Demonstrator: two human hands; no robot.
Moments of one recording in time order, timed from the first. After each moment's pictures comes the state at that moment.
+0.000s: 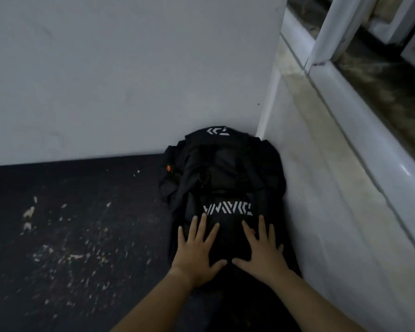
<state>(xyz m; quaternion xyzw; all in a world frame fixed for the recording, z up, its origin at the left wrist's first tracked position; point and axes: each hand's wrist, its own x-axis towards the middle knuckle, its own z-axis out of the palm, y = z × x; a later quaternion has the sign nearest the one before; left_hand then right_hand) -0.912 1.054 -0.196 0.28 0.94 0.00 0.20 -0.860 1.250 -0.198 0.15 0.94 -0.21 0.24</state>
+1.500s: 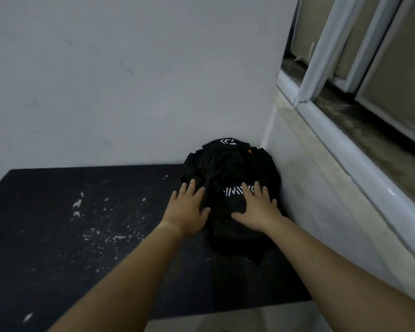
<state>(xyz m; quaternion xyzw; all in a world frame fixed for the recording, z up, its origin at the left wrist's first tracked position) -0.896 0.933 -0.041 0.24 0.96 0.10 0.07 -0.846 1.135 -0.031 0.15 0.97 -0.15 0.13</state>
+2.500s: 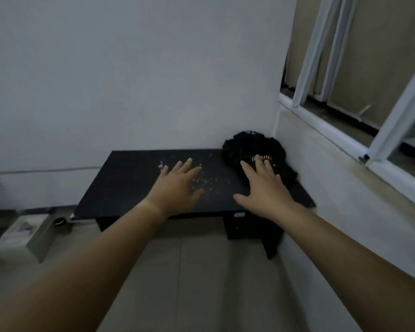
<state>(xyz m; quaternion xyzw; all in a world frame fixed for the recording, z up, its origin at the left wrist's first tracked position) -0.483 0.561 0.092 0.30 0.95 0.10 -0.06 -0.412 0.782 0.099 0.07 0.99 -0.11 -0.05</state>
